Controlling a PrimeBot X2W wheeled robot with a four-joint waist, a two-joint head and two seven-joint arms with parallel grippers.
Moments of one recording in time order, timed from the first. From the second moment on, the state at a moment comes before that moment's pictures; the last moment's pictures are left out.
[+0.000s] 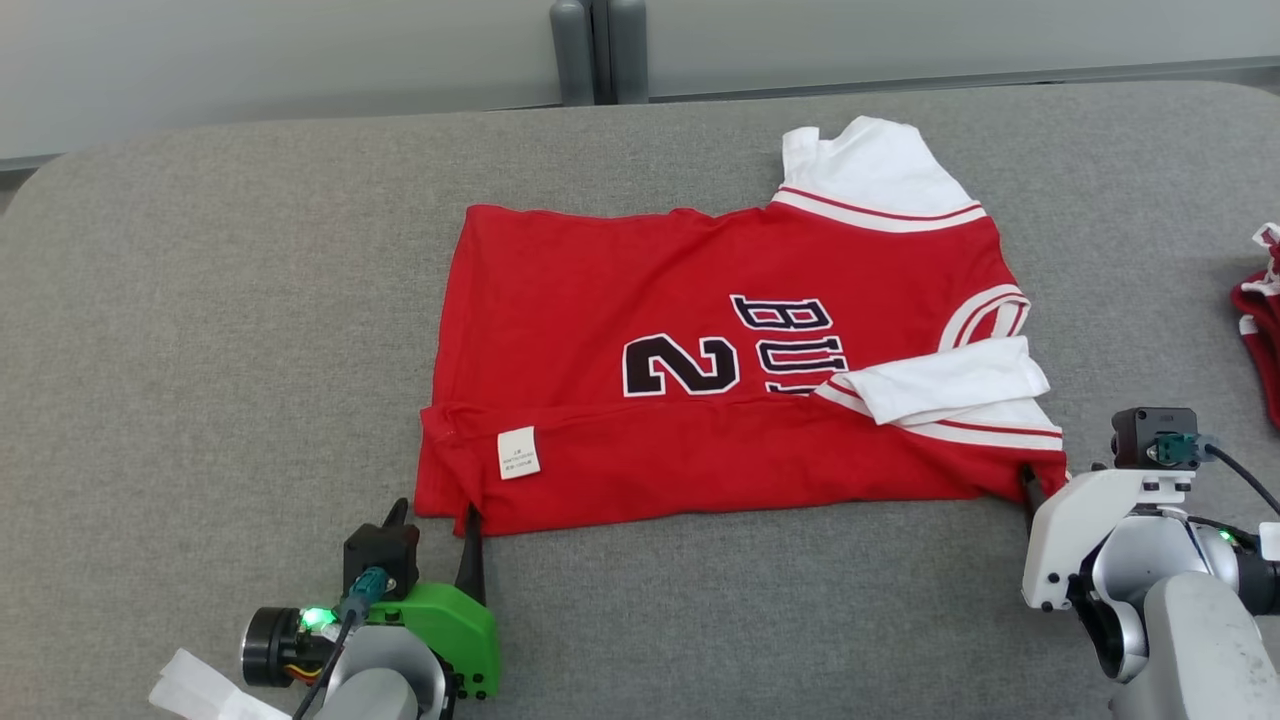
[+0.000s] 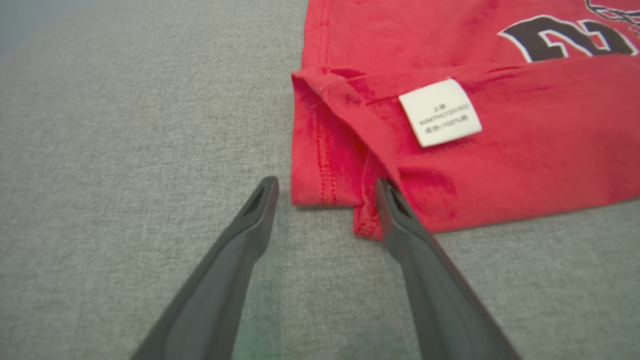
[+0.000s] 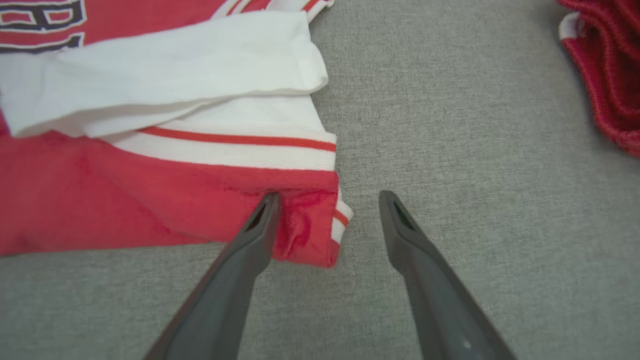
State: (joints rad) left arm -0.32 0.19 -0.62 0.67 -0.54 0.23 -0.25; right arm -0.20 -0.05 -0.19 0.29 0.00 0.13 0.40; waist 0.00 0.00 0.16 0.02
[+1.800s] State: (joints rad) left arm -0.36 0.11 -0.54 0.85 -0.67 -0.01 -0.25; right arm -0.18 -0.05 -0.21 0.32 0.06 0.13 0.37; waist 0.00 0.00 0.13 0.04
